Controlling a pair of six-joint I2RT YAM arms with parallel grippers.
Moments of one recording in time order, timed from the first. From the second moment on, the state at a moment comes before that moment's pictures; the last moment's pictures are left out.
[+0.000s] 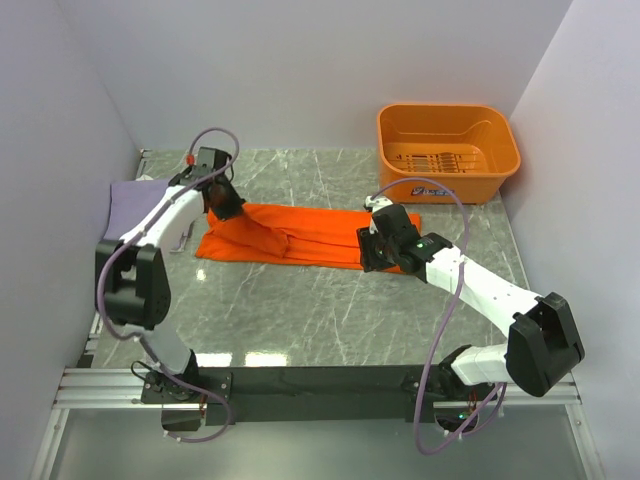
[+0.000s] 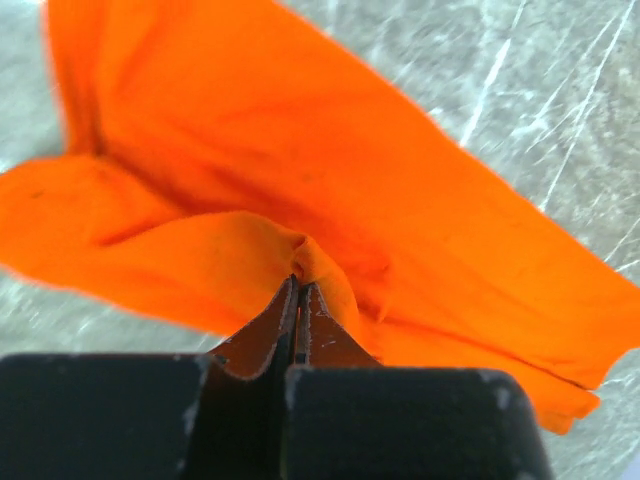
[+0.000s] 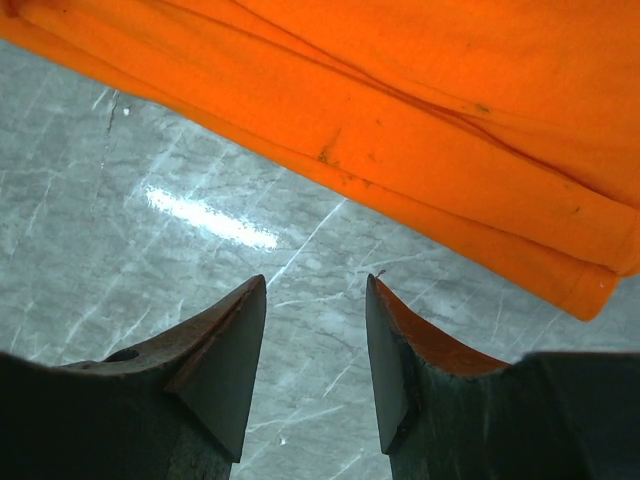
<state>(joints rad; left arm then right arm) -0.19 1.69 1.35 -0.61 -0.04 -0.76 0.58 1.32 0.91 -0.46 0.07 0.26</state>
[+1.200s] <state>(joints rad) -0.13 1.89 1.54 -0.48 0.06 -0.85 0.60 1.78 1.23 -0.38 -0.20 0.18</state>
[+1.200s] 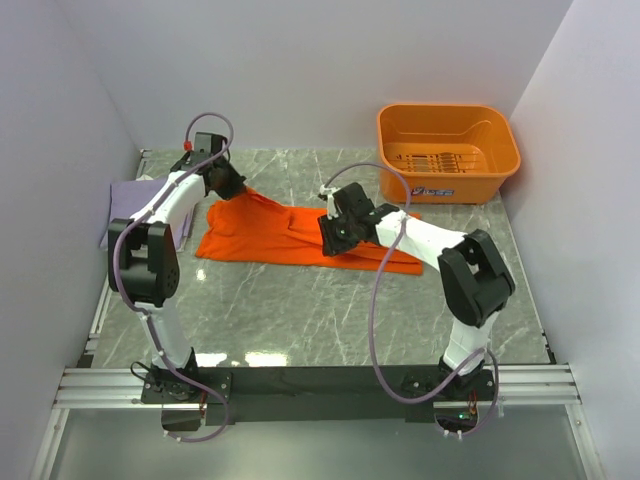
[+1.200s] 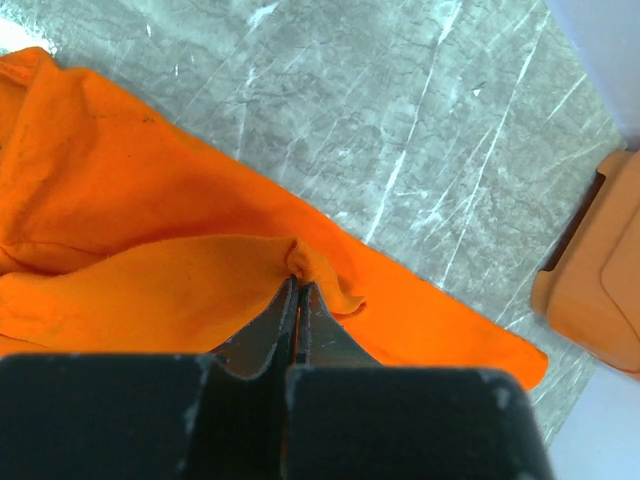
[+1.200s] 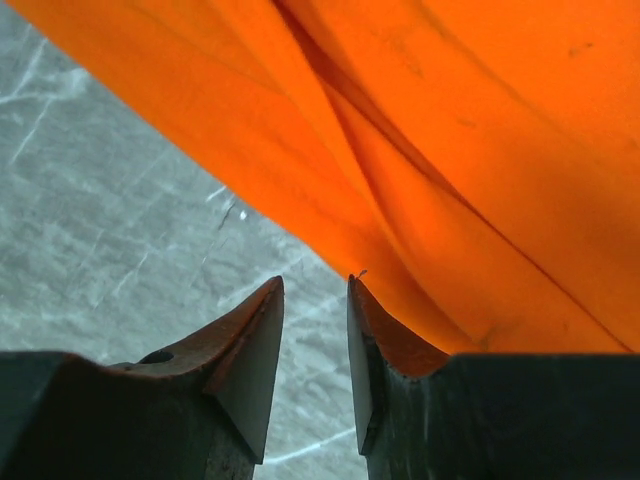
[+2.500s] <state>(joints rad) -0.12 1.93 1.53 -0.48 0.09 -0.84 0.27 1.56 1.01 -0.43 0.11 0.48</state>
